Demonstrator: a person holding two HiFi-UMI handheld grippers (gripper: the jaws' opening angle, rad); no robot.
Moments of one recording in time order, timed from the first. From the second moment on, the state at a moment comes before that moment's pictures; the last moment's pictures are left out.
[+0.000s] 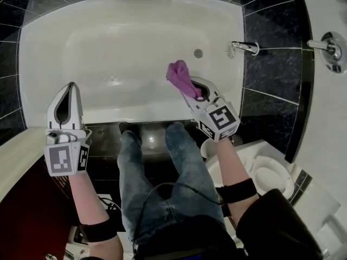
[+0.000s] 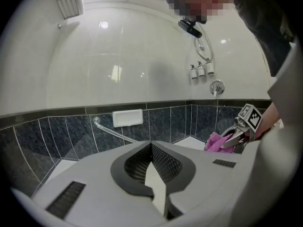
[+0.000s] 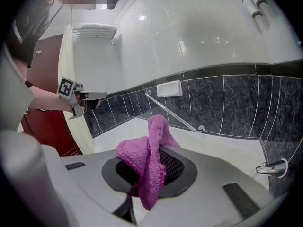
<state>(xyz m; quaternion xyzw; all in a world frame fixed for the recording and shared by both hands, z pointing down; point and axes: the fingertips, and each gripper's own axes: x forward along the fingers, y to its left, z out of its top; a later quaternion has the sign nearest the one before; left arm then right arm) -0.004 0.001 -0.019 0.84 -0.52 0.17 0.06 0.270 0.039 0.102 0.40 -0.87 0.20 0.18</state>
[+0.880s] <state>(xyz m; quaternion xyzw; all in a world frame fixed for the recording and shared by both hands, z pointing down) 0.018 -0.001 0.096 0.84 -0.50 0.19 0.06 0.253 0.003 0.224 0.38 -0.89 0.20 0.18</state>
